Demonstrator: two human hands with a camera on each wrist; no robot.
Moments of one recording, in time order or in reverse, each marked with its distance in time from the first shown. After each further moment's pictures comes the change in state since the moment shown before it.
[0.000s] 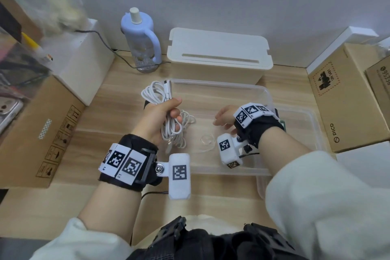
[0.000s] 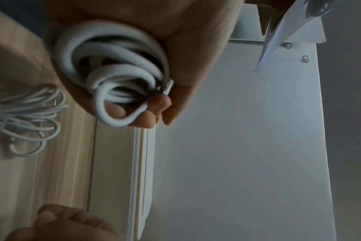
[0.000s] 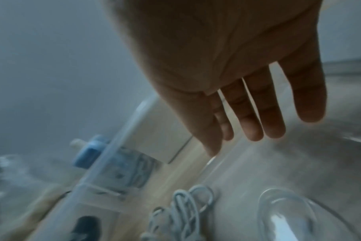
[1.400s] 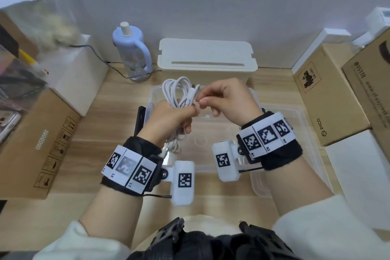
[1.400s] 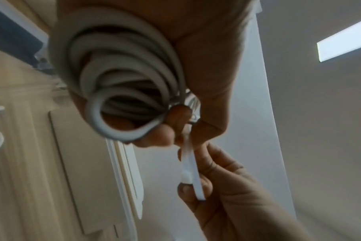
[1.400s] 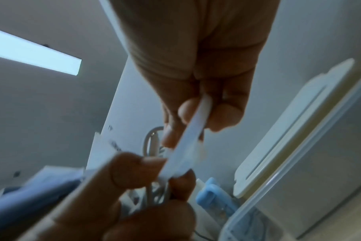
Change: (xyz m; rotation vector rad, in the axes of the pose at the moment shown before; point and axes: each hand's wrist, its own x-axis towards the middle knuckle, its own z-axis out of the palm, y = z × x) left_hand -0.037 0.003 0.036 0.523 -0.163 0.252; right_hand -0.097 -0.018 -0.009 0.413 0.423 -0.730
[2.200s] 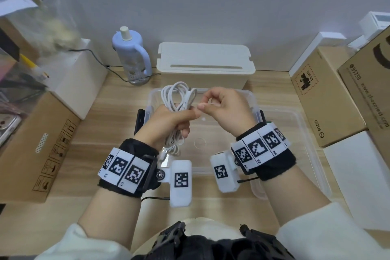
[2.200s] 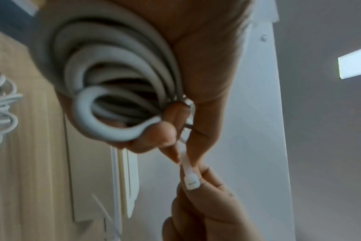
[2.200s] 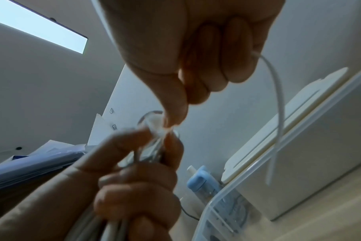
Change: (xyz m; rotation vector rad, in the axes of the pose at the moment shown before) left_hand 0.002 -0.003 -0.006 -0.134 -0.156 -0.048; right_hand -0.009 0.008 0.011 -0.210 0.156 0.080
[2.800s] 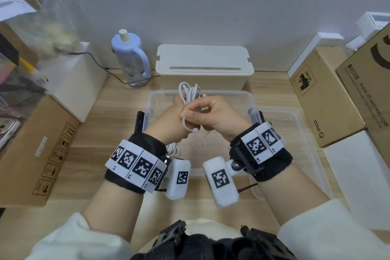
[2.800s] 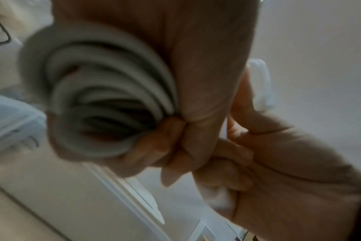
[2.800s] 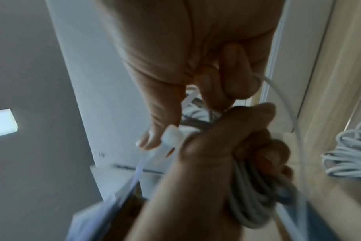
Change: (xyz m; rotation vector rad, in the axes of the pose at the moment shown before) left_hand 0.014 0.007 0.010 0.776 -0.042 0.080; right_hand -0.005 -0.012 0.007 0.633 -0.355 0.014
